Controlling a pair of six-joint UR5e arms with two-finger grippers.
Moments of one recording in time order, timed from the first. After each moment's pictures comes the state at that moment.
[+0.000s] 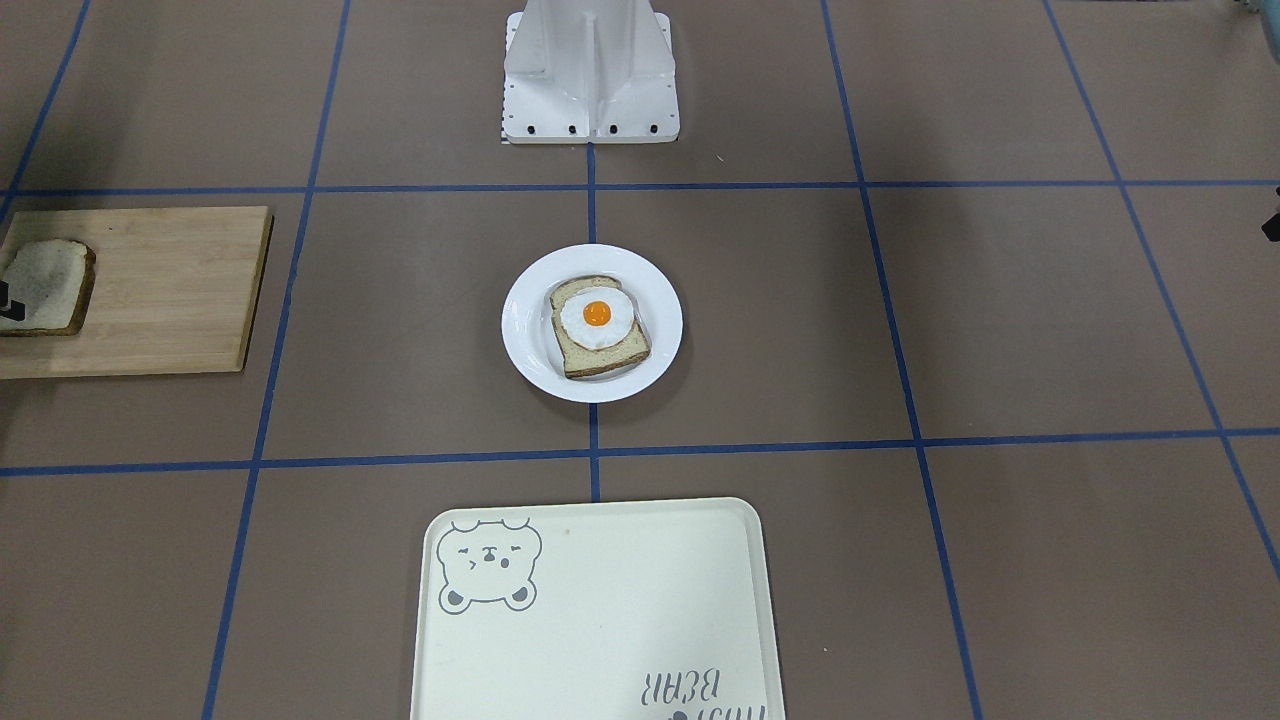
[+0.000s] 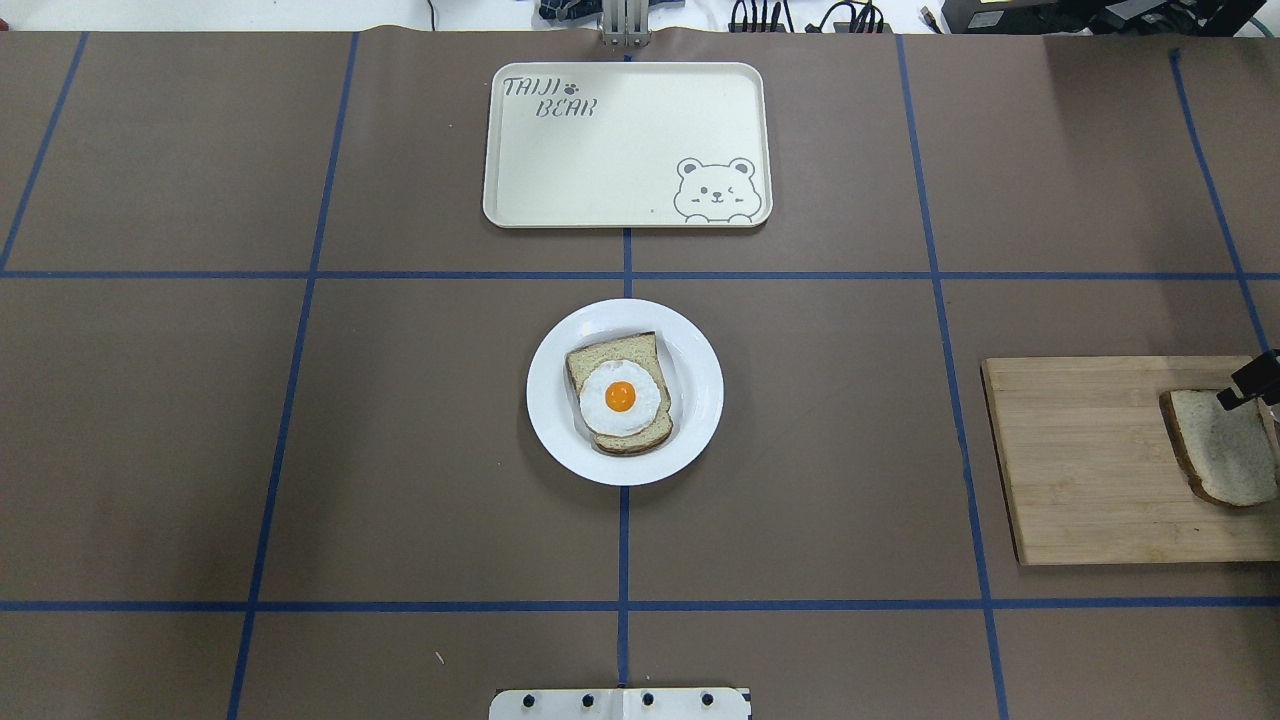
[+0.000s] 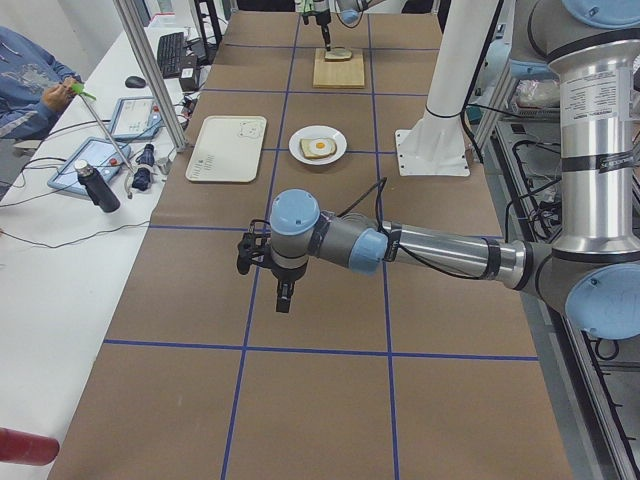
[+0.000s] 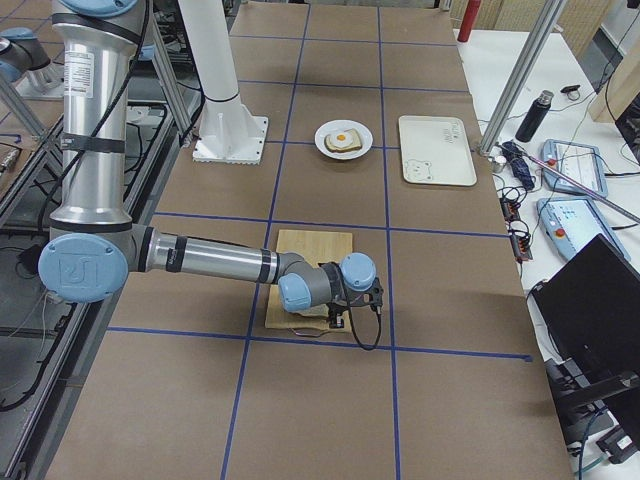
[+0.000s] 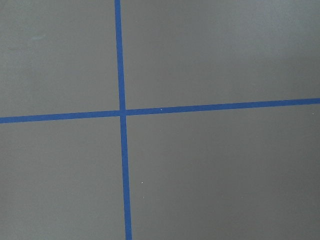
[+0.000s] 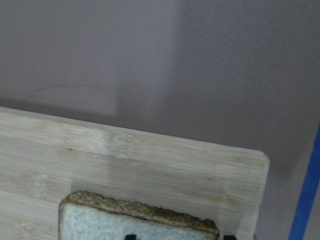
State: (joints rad) left arm -1.49 -1.44 -1.85 -1.74 -2.38 -0.25; right arm 1.22 -1.66 1.46 -1.19 2.48 0.22
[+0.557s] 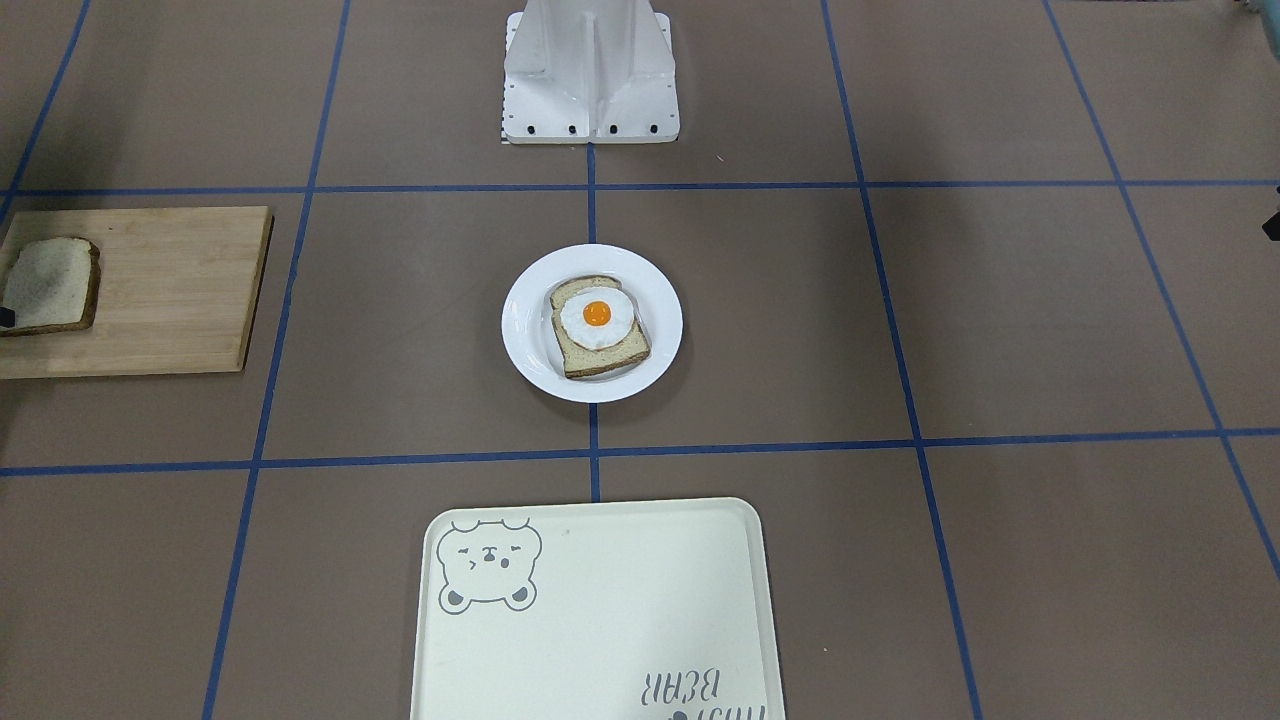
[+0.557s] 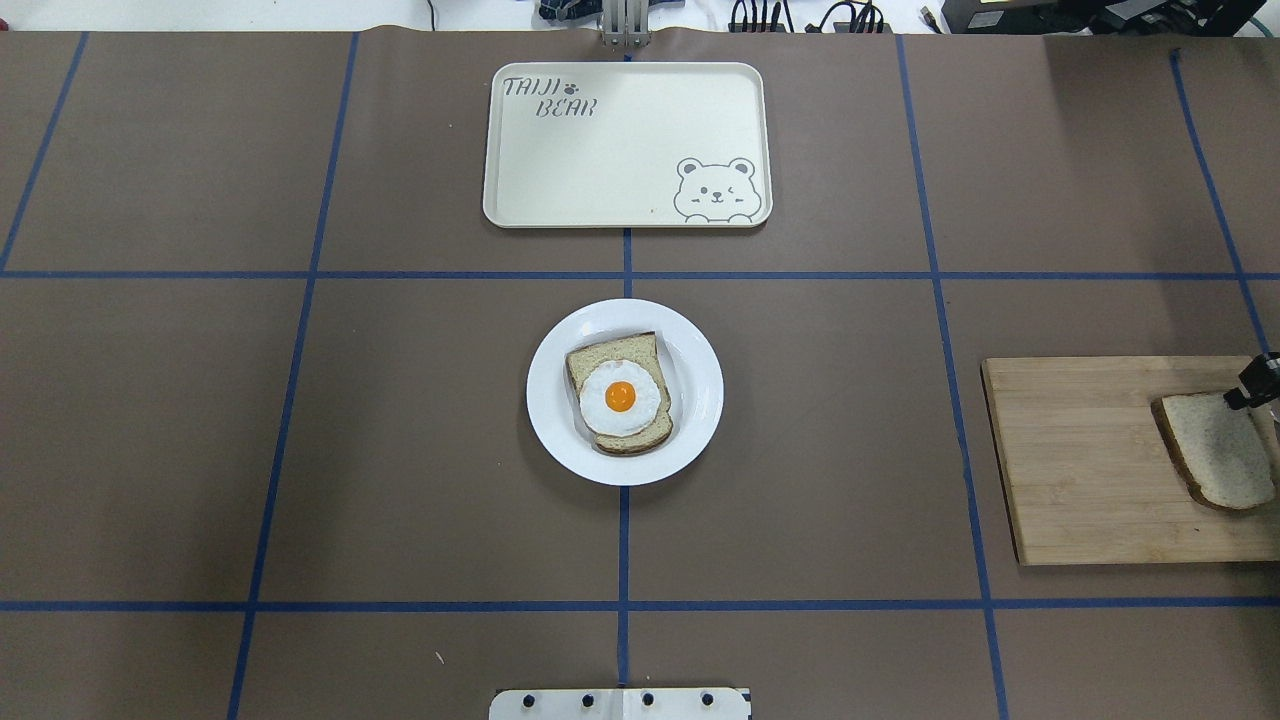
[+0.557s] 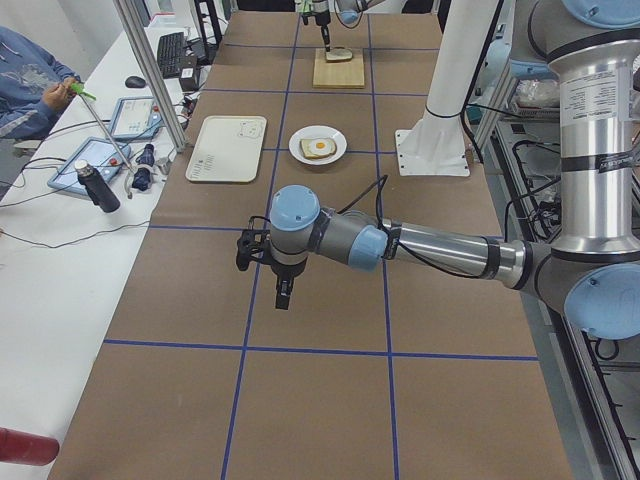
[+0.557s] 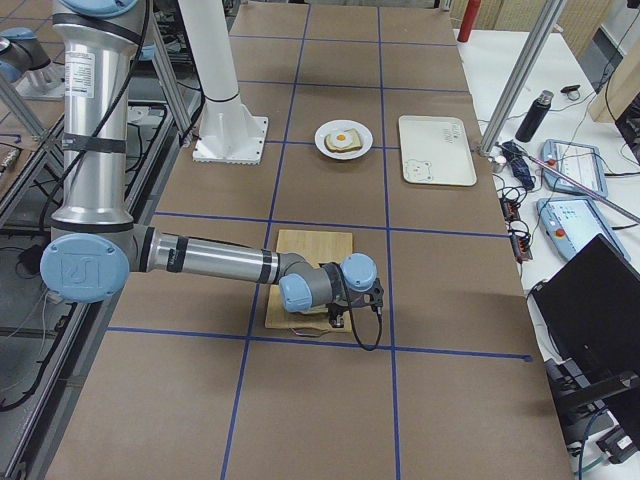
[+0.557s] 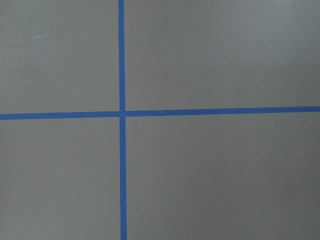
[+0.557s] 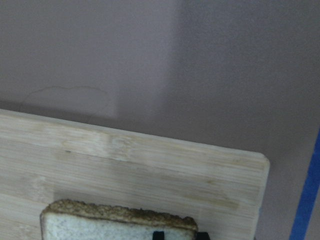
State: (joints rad) left arm -1.49 -1.45 -1.86 -1.74 -2.38 -0.26; right arm 1.22 -1.66 1.46 -1.19 2.48 0.22
